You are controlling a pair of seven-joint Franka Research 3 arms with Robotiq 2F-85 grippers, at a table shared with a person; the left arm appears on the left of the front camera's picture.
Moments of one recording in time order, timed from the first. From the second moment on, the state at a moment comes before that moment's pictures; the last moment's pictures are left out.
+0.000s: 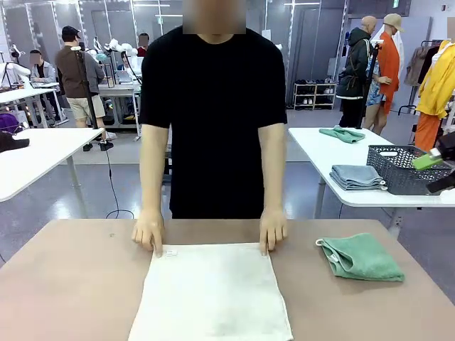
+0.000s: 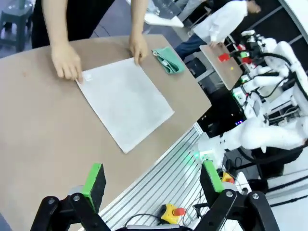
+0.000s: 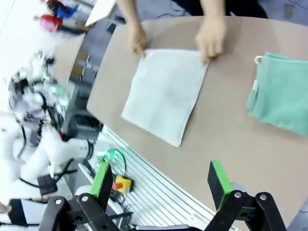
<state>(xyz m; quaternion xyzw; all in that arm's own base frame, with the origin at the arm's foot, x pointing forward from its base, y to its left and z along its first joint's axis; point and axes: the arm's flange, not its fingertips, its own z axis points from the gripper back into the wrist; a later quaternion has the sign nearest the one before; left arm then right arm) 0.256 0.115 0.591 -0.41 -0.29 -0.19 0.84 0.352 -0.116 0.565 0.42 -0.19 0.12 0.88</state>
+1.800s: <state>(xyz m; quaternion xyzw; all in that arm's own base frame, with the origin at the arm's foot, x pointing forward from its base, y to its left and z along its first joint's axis) 0.220 0.058 0.606 -0.28 -0.26 -0.36 0.85 0.316 -0.059 0.583 0.34 -0.20 0.30 0.87</state>
